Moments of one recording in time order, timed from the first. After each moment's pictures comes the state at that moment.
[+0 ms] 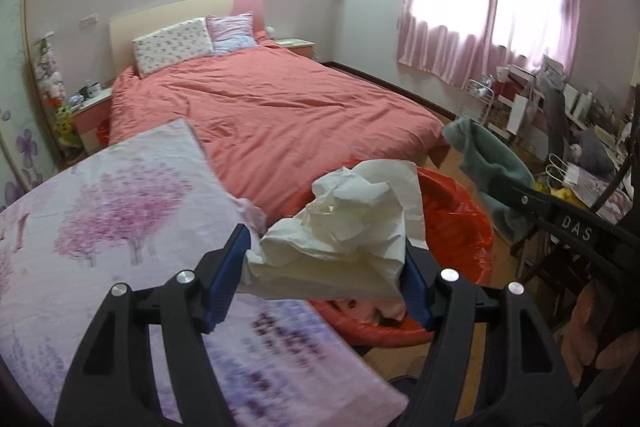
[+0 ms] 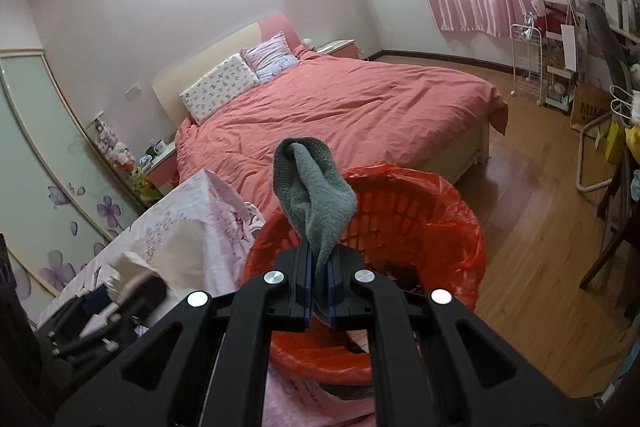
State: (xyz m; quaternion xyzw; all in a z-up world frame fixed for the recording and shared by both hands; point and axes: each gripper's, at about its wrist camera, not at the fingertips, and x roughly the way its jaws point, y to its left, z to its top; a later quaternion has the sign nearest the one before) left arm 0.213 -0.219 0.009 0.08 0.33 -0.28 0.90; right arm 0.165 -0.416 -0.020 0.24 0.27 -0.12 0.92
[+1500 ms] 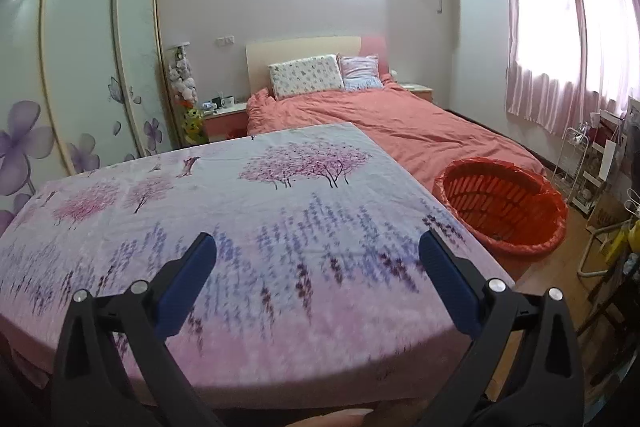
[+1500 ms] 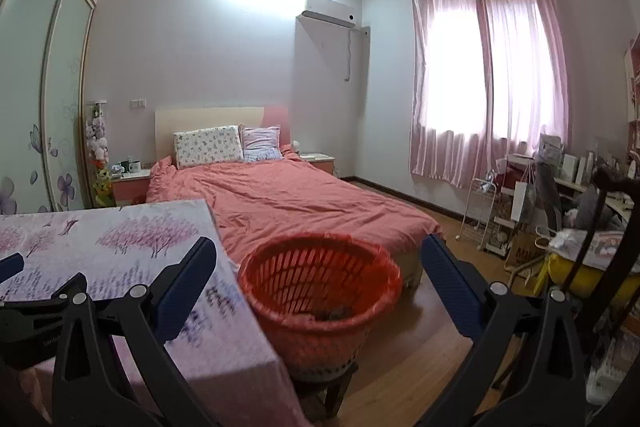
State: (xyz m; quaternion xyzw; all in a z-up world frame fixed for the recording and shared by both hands) left arm 0.043 -0.039 0.010 0.05 0.24 -0.05 0.97; right arm -0.002 -0.273 0.017 0.02 0.11 -0.21 0.97
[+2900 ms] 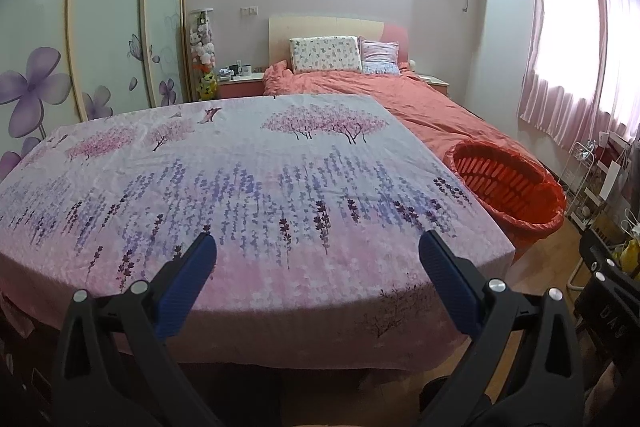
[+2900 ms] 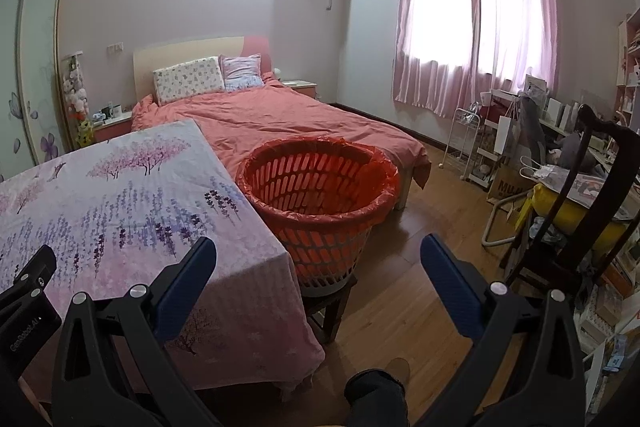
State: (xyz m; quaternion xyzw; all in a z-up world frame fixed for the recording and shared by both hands) left arm 0.009 -0.016 -0.019 -0.01 0.28 -0.03 0.96; right arm -0.004 -0.250 -0.026 0.05 0.24 -0.24 0.94
